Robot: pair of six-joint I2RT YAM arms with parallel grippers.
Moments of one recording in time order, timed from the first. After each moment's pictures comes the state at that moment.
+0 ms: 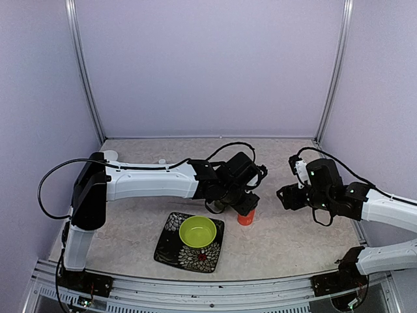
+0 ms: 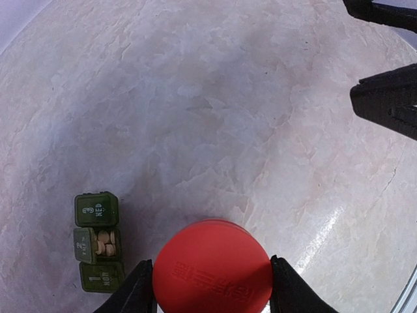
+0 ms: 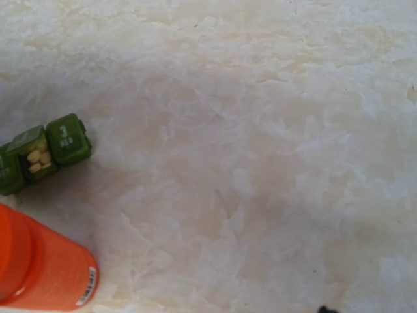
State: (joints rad) left arm -1.15 2.17 1.82 -0.50 -0.18 -0.17; right arm 0.68 1.00 0.61 -0.26 0.24 0.26
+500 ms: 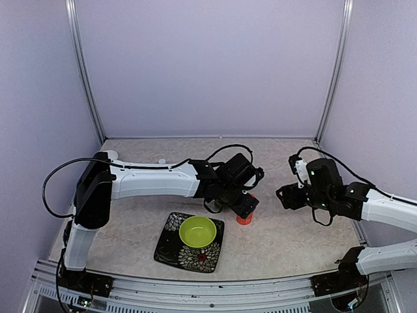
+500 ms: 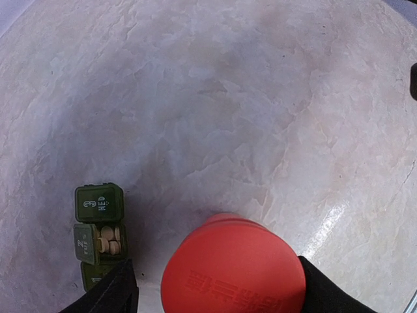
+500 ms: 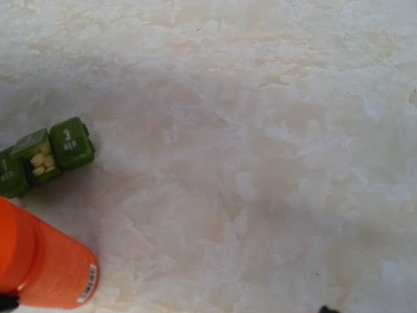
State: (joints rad) left arm -1.12 2.20 1.82 -0.52 -0.16 -0.15; right arm 0.68 1.00 0.61 -0.25 0.24 0.26
